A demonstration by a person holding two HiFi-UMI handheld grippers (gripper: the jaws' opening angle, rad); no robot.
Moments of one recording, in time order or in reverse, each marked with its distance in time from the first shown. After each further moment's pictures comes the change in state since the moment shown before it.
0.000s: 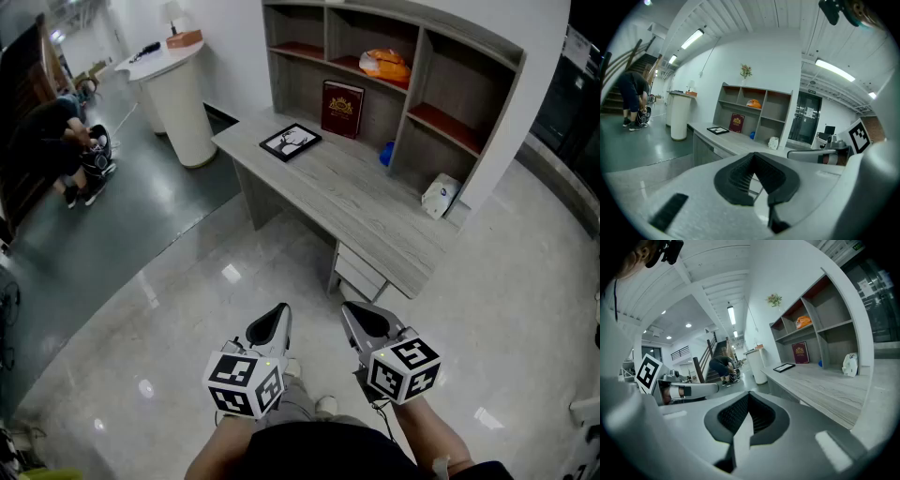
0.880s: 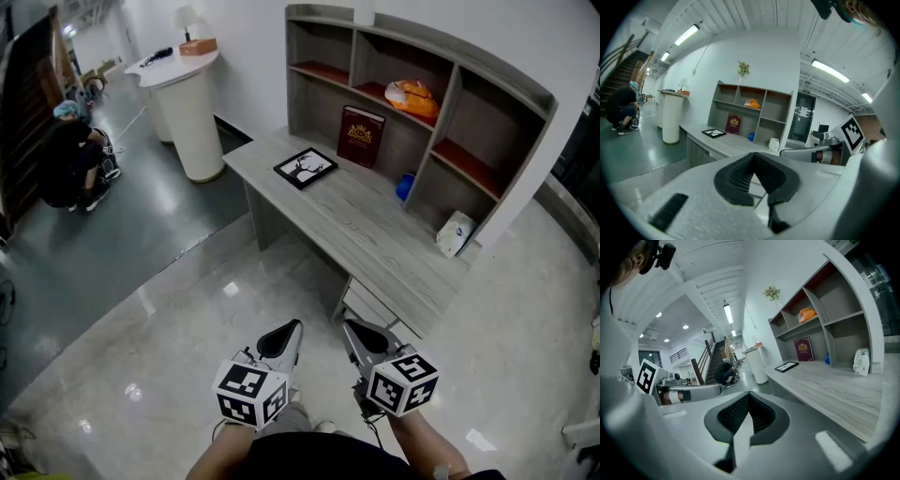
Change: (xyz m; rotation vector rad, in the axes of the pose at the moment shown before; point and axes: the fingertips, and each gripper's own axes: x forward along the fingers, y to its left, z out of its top) left arm 0.037 0.043 0.030 0.035 0.020 -0.093; right arm 0.069 -0.005 0.025 0.063 0.019 0.001
